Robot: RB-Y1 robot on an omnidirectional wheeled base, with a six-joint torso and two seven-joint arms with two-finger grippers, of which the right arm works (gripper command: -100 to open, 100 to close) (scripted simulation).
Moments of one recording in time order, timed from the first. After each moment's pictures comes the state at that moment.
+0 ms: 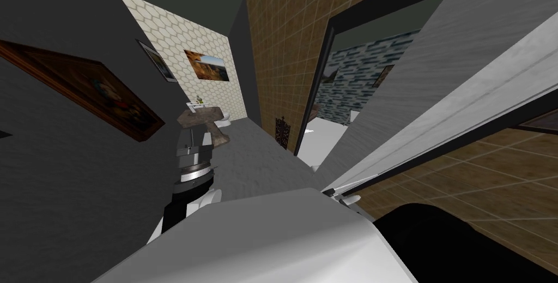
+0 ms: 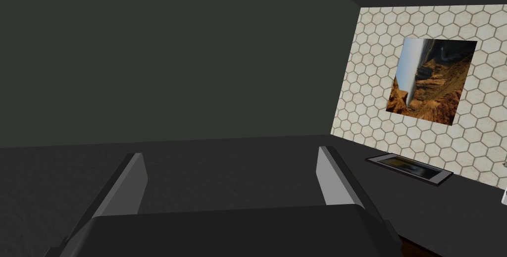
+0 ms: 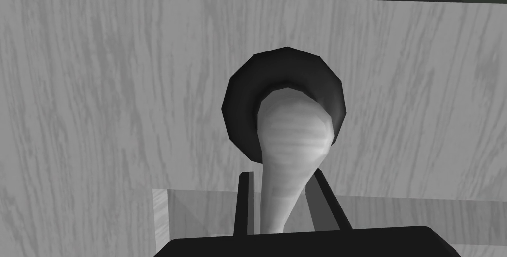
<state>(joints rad) 0.53 -0.64 0.23 -0.52 -0.08 -1.69 -0.36</state>
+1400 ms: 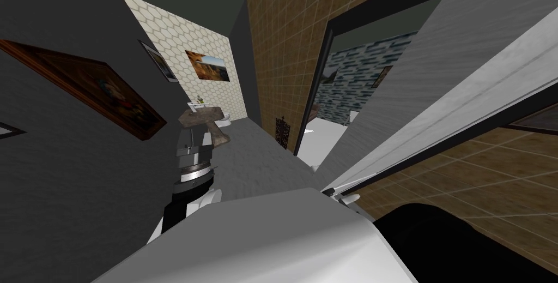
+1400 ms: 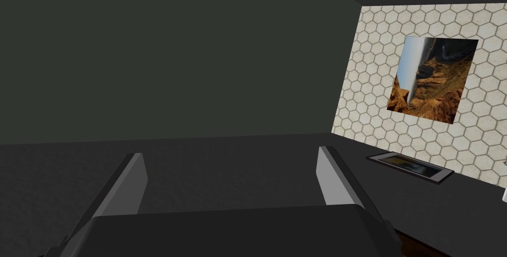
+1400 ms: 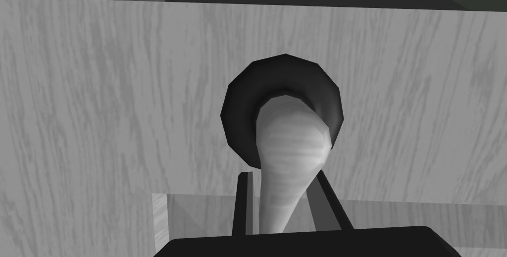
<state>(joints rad) 0.52 -0.64 0.23 -0.51 -0.08 -1.69 -0.36</state>
